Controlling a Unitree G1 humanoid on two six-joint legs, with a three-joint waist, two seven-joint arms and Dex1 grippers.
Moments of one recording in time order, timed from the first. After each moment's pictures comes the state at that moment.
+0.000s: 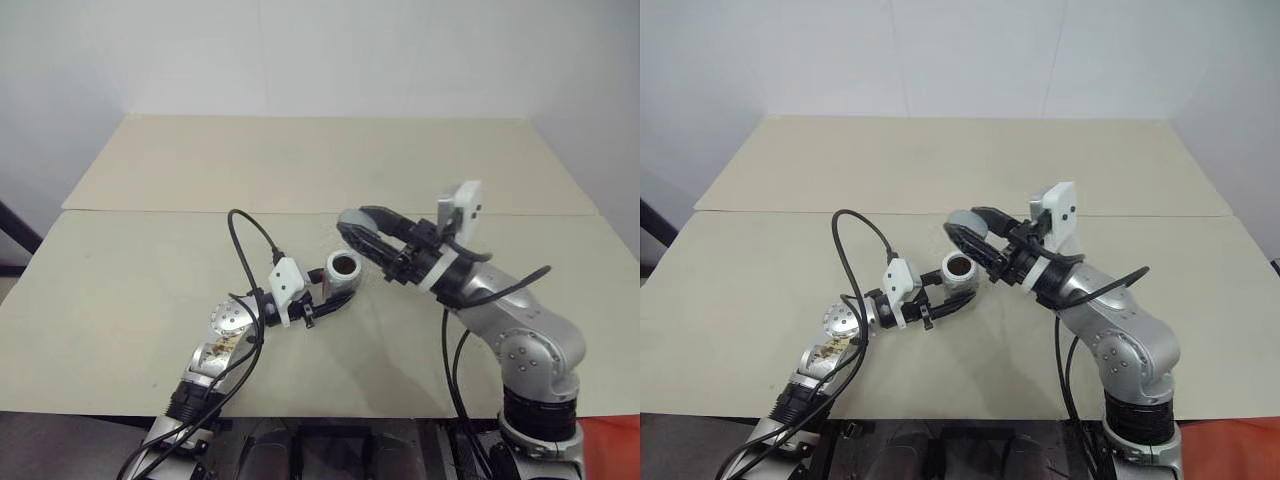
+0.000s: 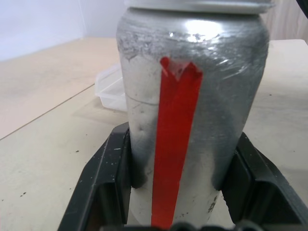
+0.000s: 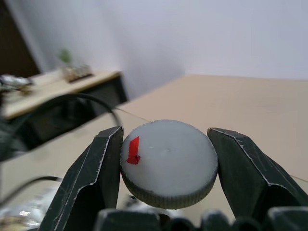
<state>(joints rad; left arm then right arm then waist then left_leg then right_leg) -0.36 0.26 -0.19 0.11 -0.21 -0.05 -0.87 -0.37 -0.37 -0.13 -0.59 0.75 0.79 0.38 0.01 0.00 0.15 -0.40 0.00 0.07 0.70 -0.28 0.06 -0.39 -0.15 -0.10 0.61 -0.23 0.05</state>
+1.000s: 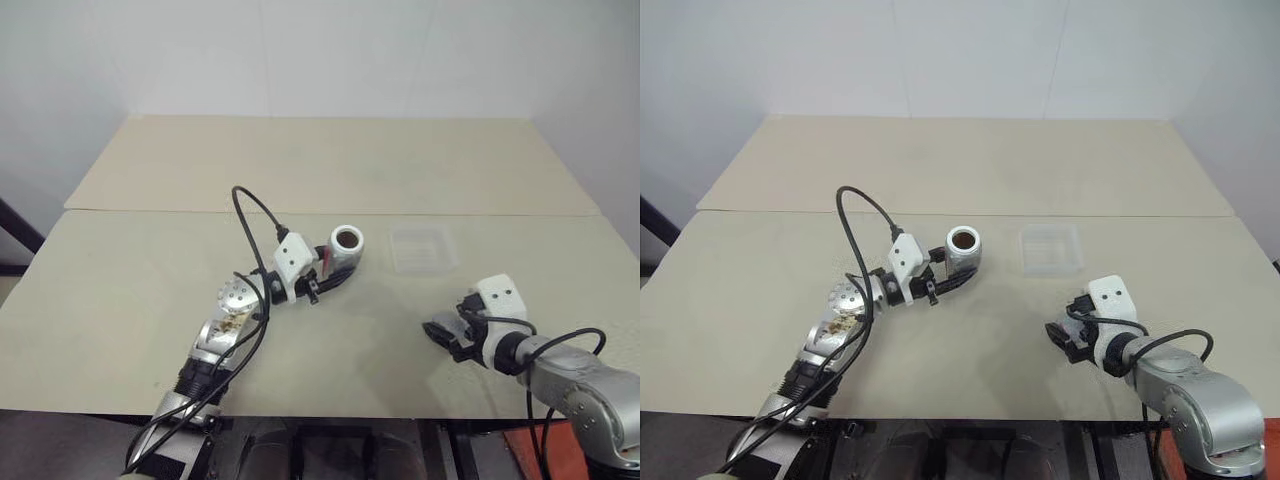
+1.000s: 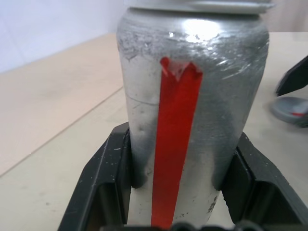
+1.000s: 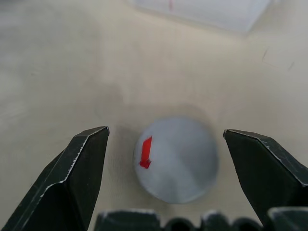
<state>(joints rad) -0.52 0.21 -0.18 0.18 -0.12 0.07 -0.73 -0.03 -0.68 -0.23 -0.71 0.58 1.21 0.25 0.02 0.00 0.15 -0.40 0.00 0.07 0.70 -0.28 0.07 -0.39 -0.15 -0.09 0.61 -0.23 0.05</state>
